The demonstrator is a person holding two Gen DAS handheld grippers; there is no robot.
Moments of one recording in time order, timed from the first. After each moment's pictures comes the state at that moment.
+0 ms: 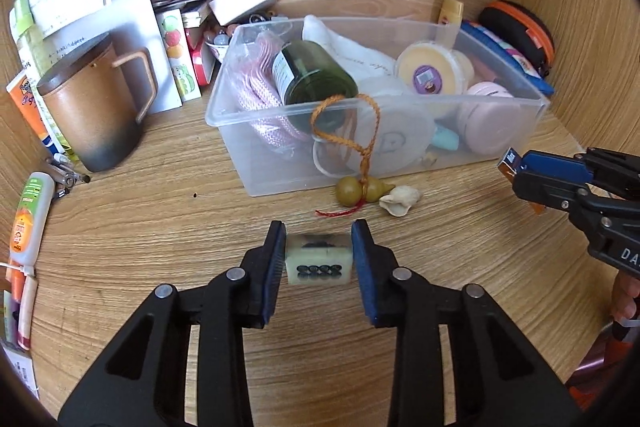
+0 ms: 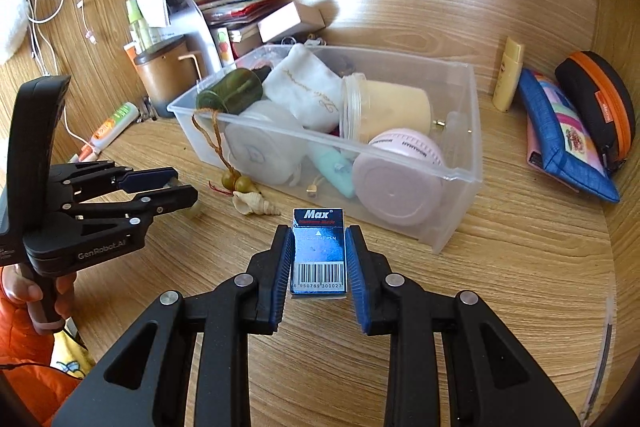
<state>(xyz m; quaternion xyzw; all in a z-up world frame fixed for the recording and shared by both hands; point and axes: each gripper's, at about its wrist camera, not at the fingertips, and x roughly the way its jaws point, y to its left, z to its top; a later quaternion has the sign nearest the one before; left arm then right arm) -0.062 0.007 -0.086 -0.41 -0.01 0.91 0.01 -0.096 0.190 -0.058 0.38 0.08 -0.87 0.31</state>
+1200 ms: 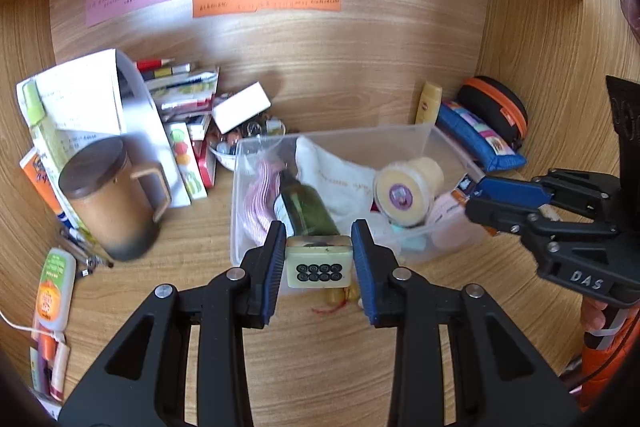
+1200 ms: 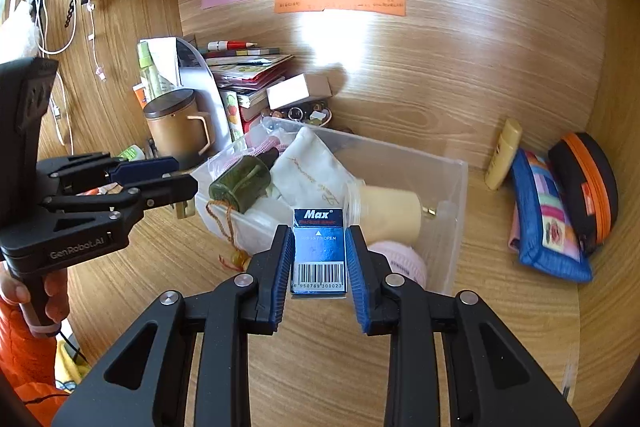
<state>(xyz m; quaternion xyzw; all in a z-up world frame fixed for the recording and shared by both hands) -0.074 0.004 -0.010 -0.32 -0.01 0.95 0.04 -0.113 0.171 -0.001 0.31 0.10 -0.89 0.32</state>
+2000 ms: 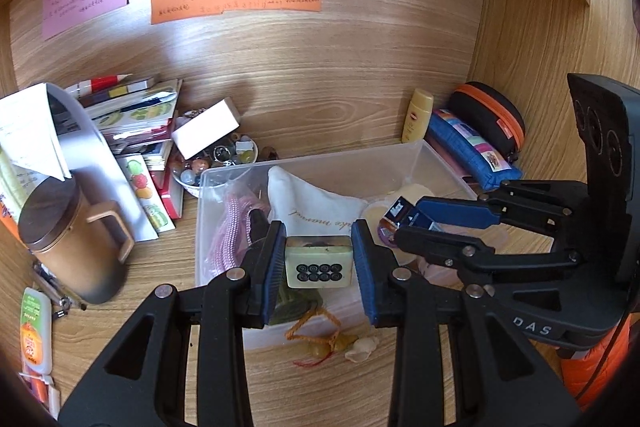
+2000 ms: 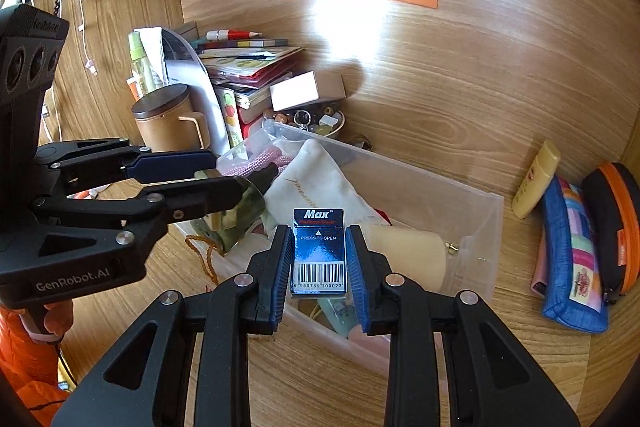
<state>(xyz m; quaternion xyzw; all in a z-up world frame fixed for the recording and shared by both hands) -0.124 0.012 -0.011 -0.33 -0.01 0.94 0.08 -0.161 0.140 -0.009 0.33 0.12 -0.87 0.34</state>
